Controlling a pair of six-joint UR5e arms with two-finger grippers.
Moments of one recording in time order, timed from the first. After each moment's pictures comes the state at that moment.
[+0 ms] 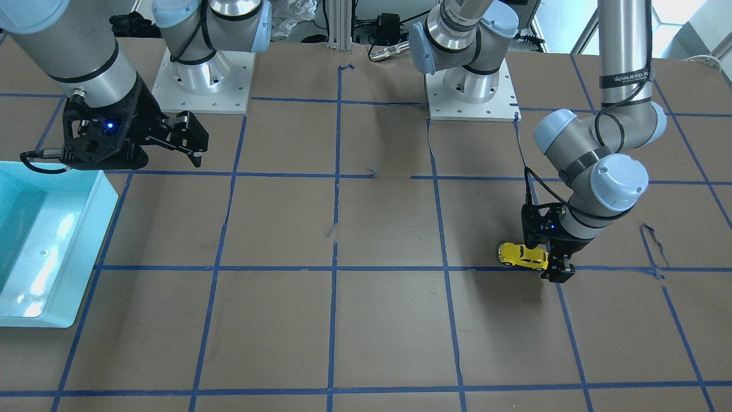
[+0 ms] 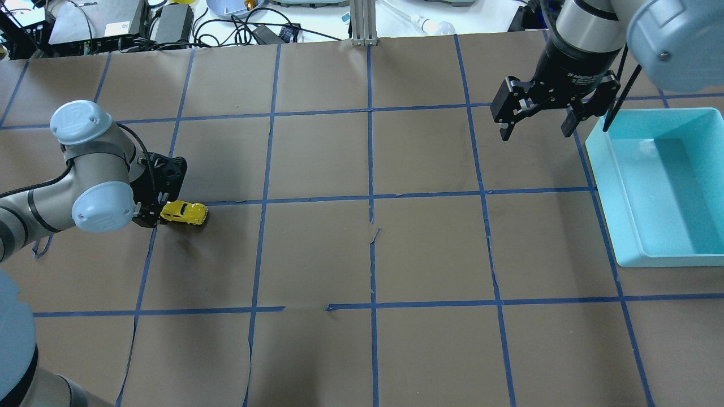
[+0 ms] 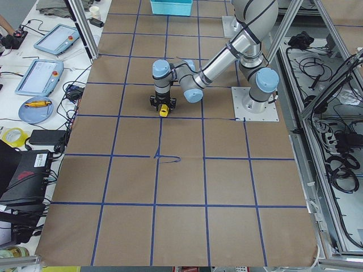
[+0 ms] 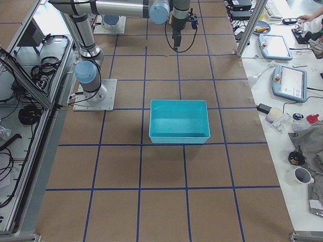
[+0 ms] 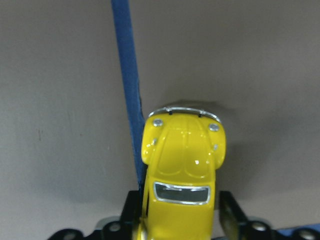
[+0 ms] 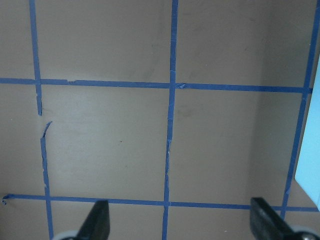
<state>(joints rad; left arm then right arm) -1.22 -1.93 -1.99 -0.75 1.64 2.03 1.54 -1.51 1.56 -1.54 -1.54 -0.08</state>
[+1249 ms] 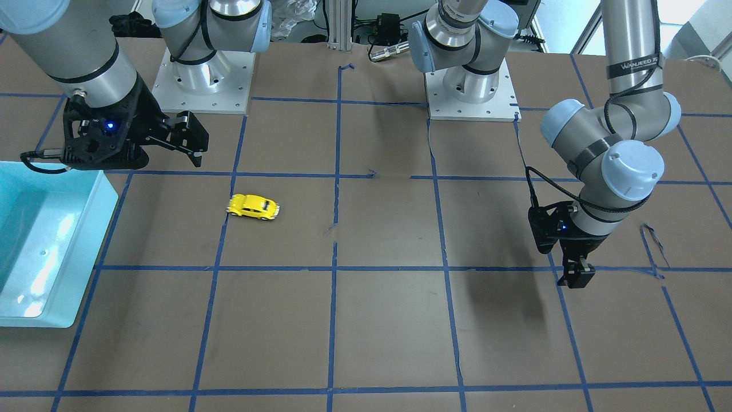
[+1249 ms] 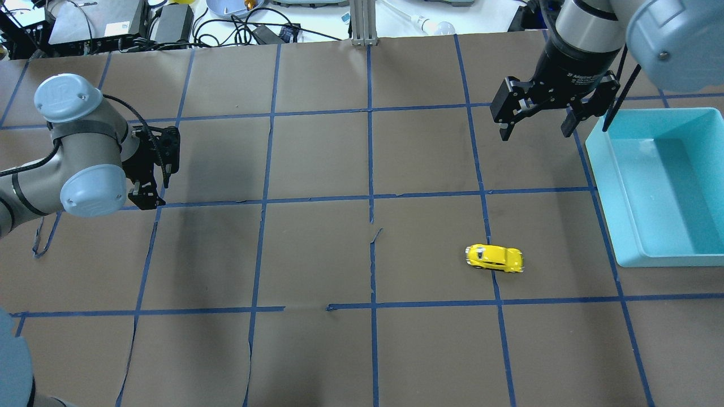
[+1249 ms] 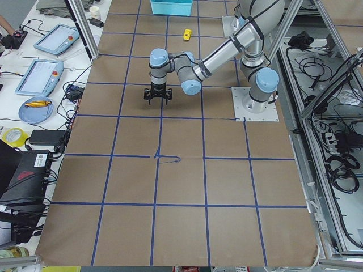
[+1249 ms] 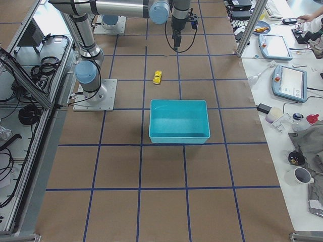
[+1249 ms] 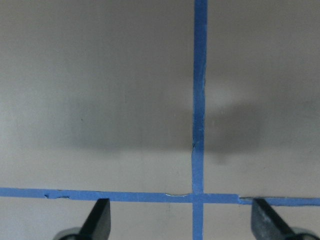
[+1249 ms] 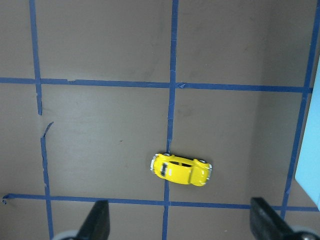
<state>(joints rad) -1.28 -1.86 -1.94 -0.80 1.63 1.67 1.54 -1.51 1.56 -1.54 -1.54 -0.08</state>
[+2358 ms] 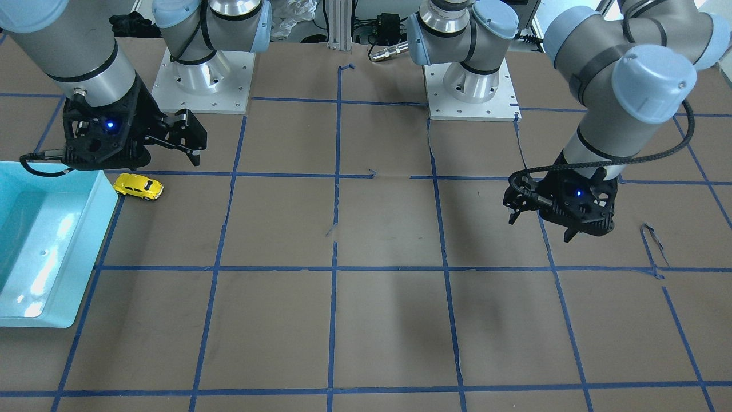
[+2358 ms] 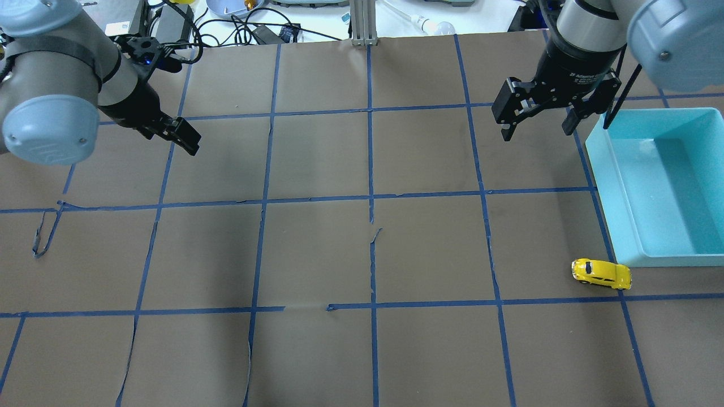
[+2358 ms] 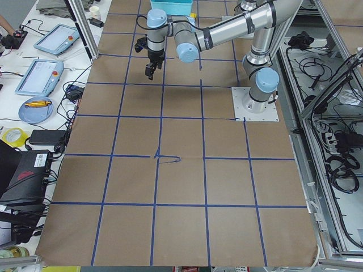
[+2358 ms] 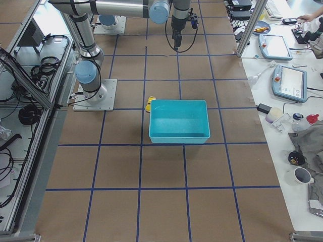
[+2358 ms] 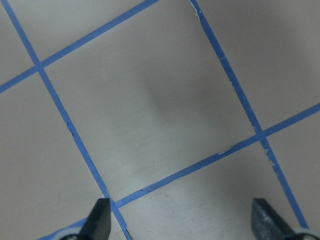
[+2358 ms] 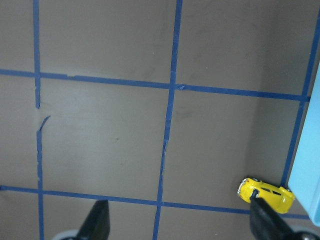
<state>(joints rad) -1.39 -1.68 -1.73 -1.23 1.55 0.53 1.54 -1.51 1.56 -1.54 -1.55 -0.21</state>
